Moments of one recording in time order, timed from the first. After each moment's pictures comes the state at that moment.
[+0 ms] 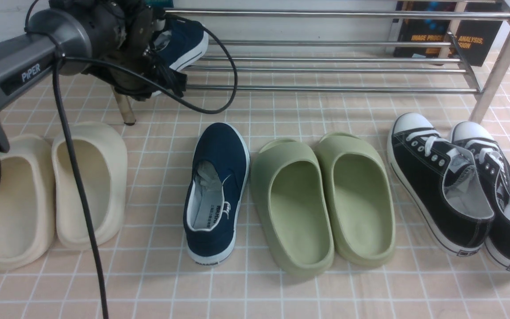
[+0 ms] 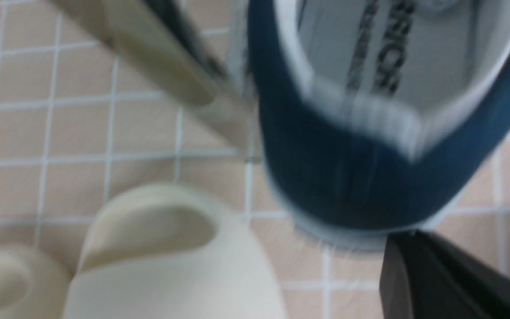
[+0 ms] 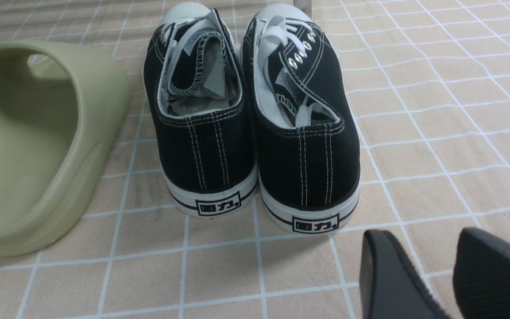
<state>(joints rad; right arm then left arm) -0.03 -0.01 0.02 -0.11 0.37 0.25 -0.28 2.06 -1.81 0.37 0.75 -0.34</state>
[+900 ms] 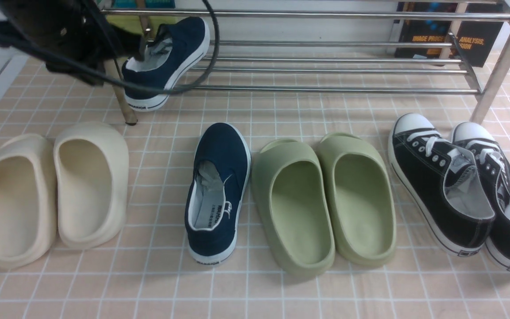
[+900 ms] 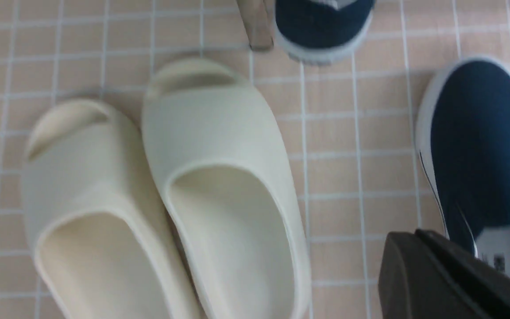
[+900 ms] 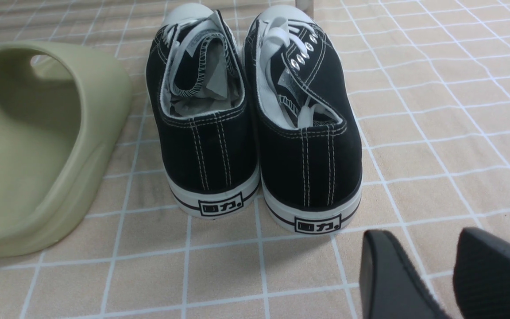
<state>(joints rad) -0.03 -0.01 0.02 -0.11 0.37 0.25 -0.29 1.56 -1.51 0.16 1.03 -0.19</state>
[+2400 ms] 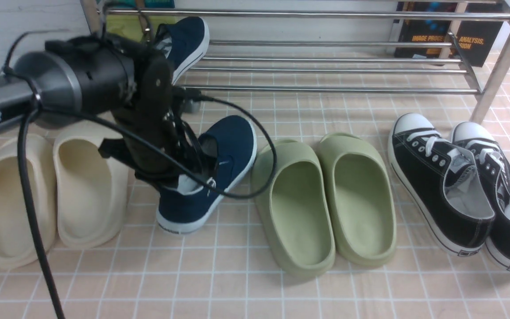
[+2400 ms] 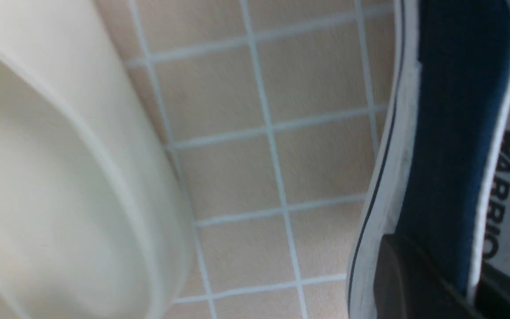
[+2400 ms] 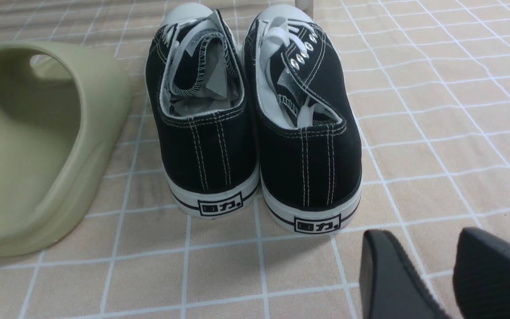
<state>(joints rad) -0.03 -0.01 0.02 -0.11 0.37 0.25 -0.41 1.79 -1.42 0.13 0.95 -0.25</state>
